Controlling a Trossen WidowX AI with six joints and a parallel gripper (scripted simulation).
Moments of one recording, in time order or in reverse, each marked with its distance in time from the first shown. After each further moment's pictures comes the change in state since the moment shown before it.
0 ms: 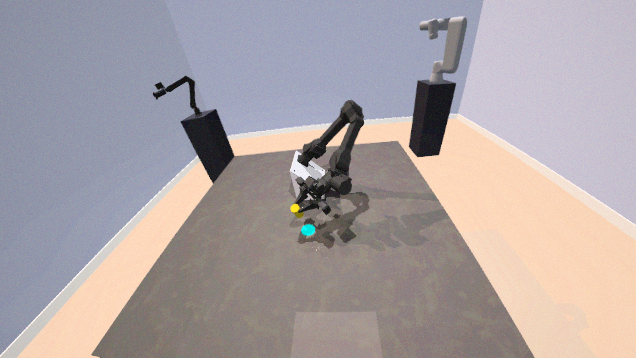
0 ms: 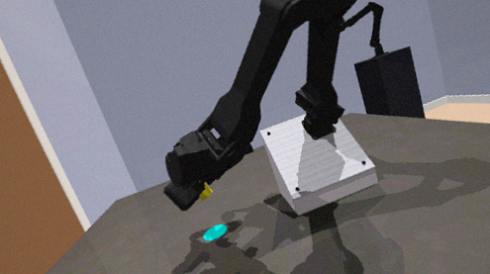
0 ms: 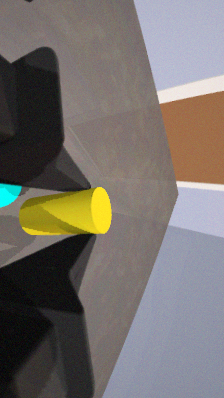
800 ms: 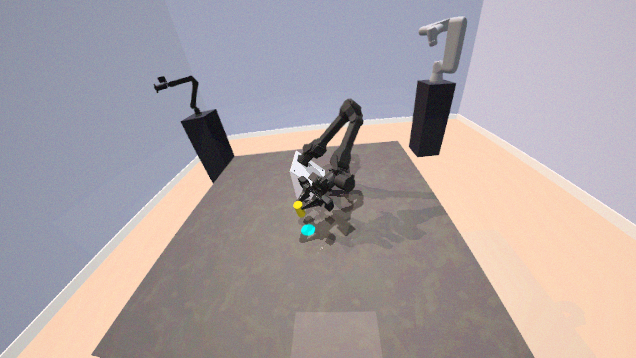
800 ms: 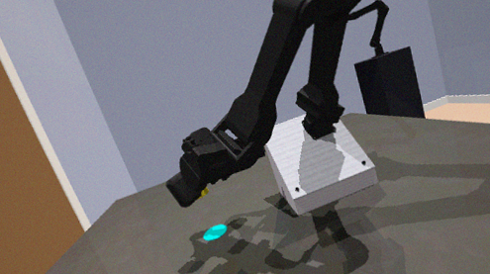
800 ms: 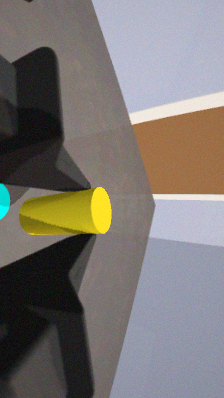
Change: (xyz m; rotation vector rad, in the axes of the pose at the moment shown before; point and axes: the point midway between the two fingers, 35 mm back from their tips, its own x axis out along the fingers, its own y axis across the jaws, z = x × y) arm -0.015 0.002 0.004 0.095 -0.149 0.068
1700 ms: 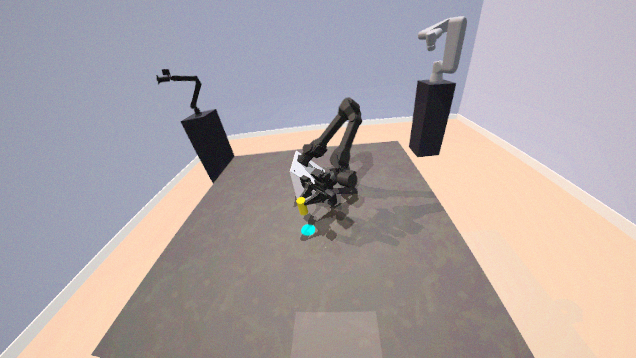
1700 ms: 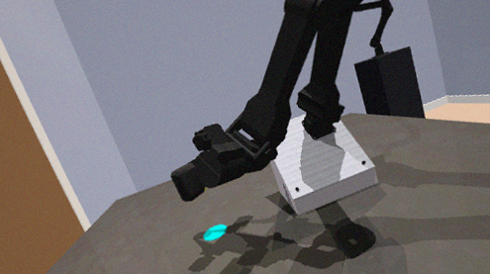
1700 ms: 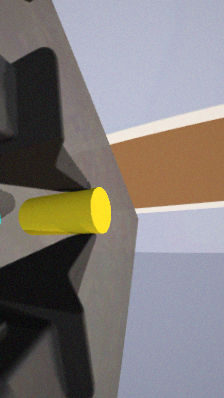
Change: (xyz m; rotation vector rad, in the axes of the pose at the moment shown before) arm -0.016 0.000 0.006 0.109 -0.128 0.075
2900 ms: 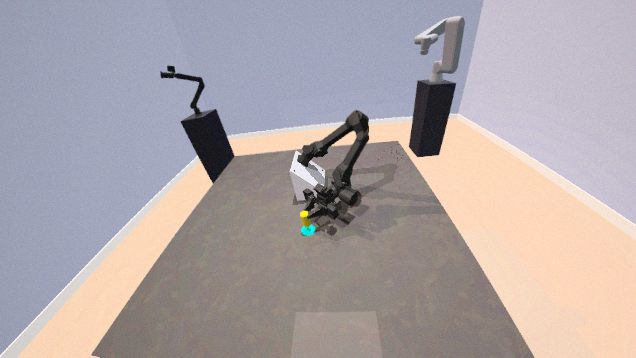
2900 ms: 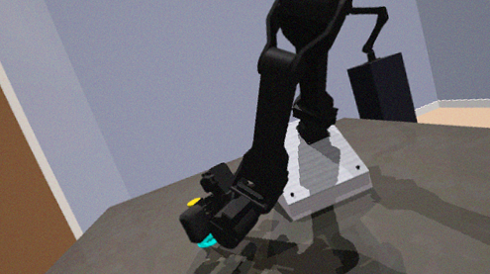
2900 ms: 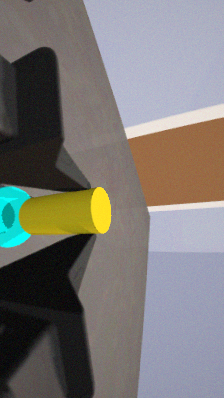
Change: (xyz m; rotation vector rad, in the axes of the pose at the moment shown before) arm 0.007 0.000 -0.074 -0.010 0.006 -0.007
